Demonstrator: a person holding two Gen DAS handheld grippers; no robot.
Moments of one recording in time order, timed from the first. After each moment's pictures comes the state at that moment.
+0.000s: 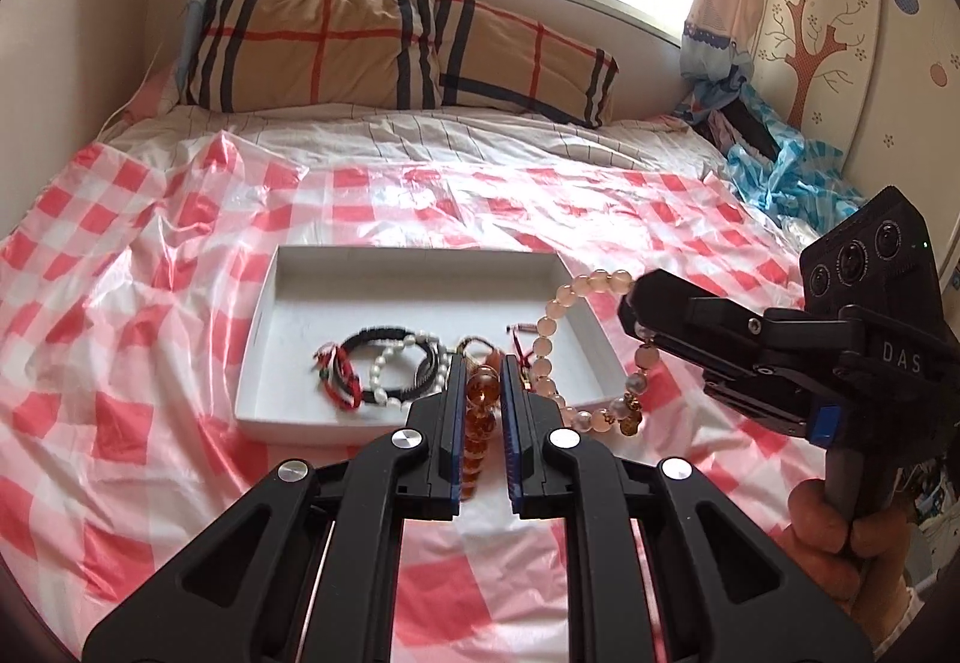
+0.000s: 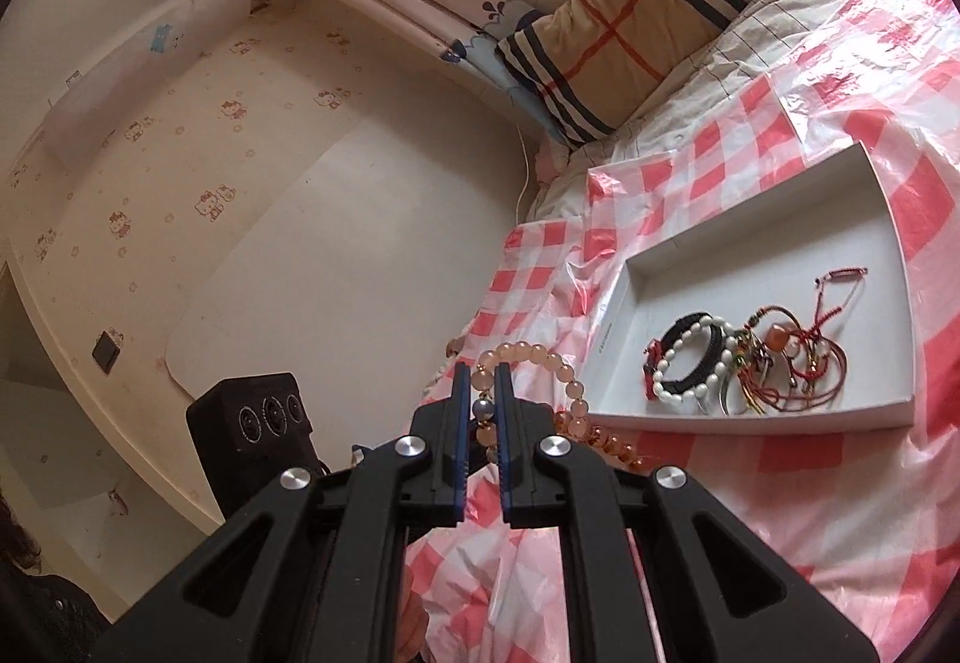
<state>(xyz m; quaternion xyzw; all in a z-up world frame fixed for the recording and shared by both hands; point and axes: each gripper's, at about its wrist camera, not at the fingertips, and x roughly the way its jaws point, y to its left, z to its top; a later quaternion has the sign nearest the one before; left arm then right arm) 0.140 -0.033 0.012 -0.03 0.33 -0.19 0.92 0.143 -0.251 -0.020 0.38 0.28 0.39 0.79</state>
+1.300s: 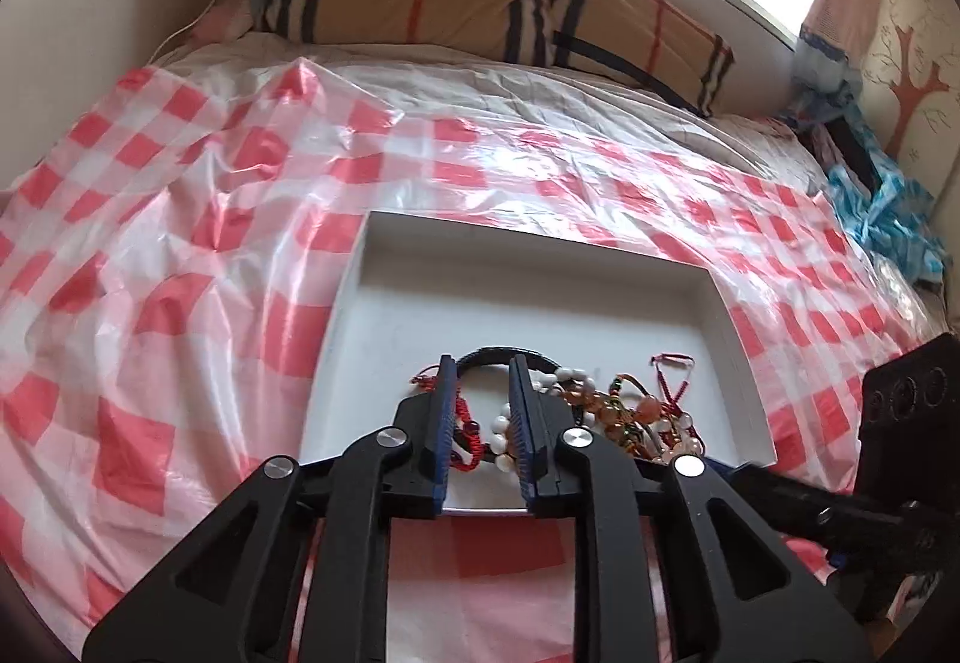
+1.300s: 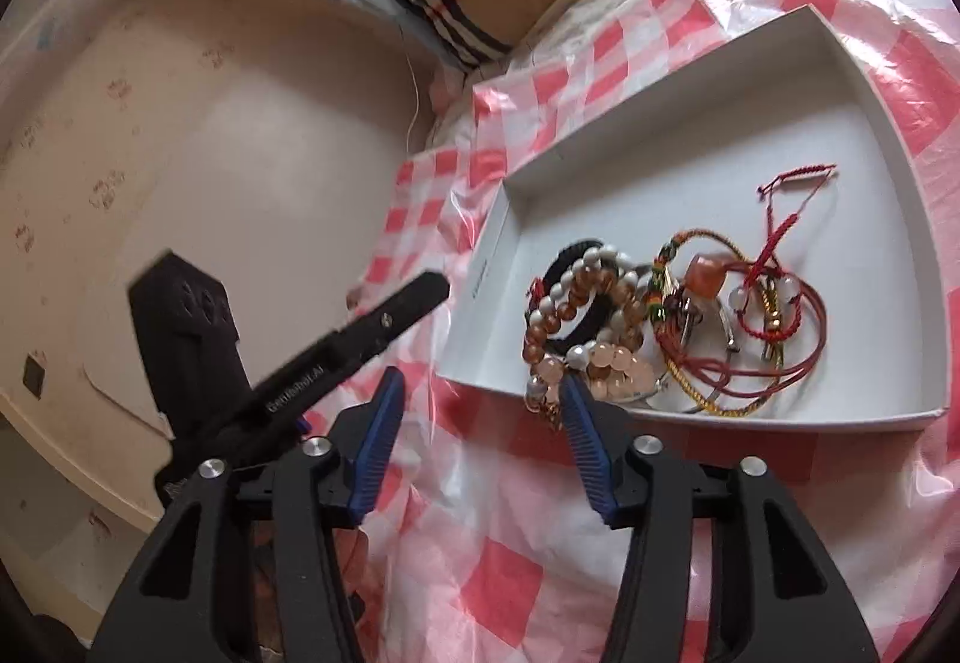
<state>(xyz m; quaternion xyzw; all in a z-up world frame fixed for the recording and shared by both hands) 0.233 0.007 -0.036 -0.07 0.39 -0.09 0.91 0.186 -0.245 -0.101 0.39 0.40 0.31 0.77</state>
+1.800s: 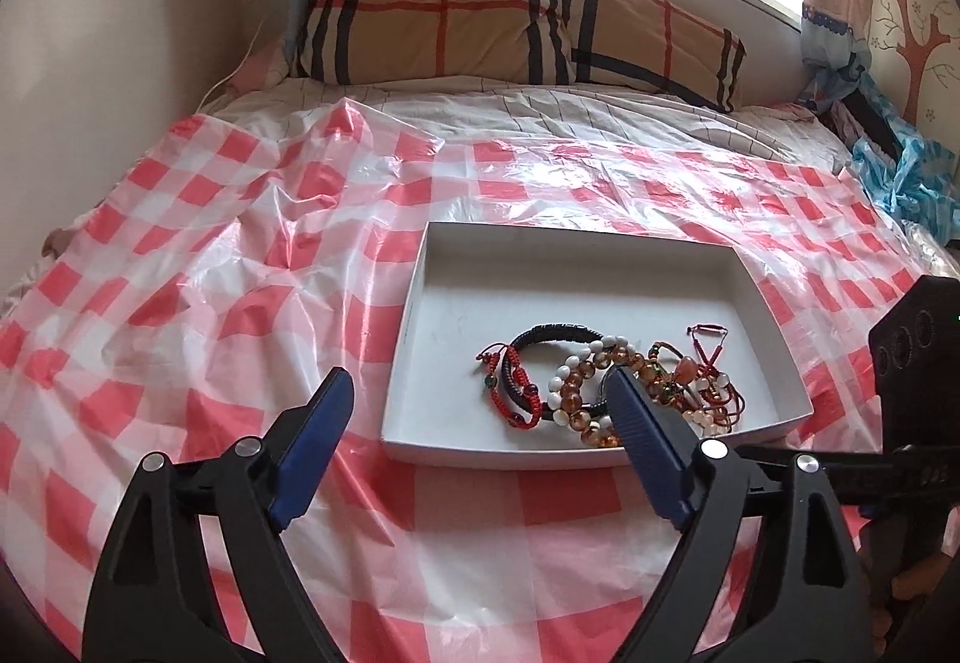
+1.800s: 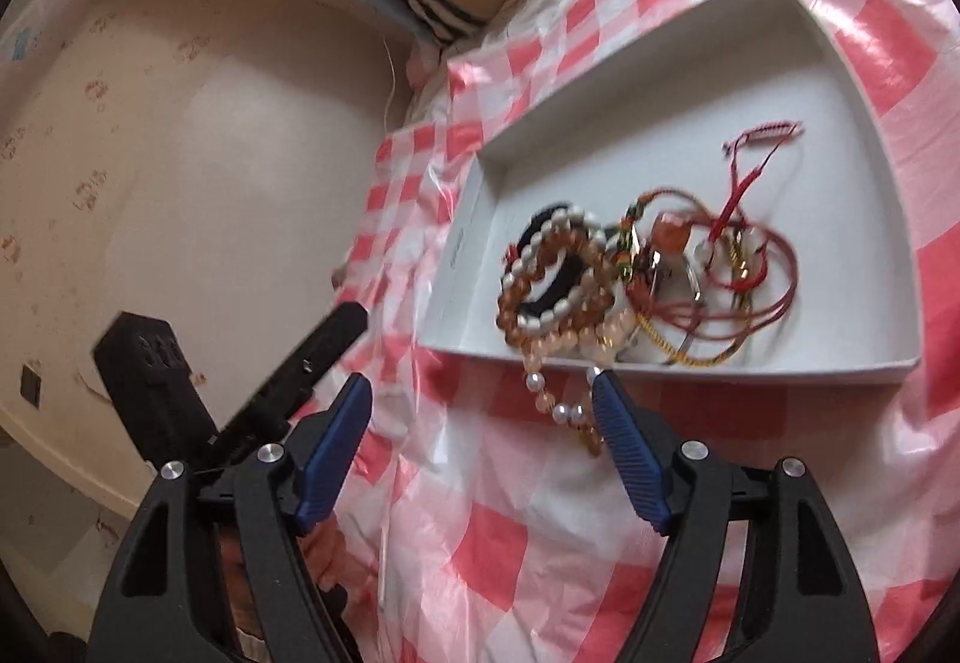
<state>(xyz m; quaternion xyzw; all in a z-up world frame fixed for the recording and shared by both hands) 0.187 0.012 -0.024 0.00 0.36 -0.05 0.93 0.189 -0.227 -0.115 0.33 0.49 0.31 0.74</state>
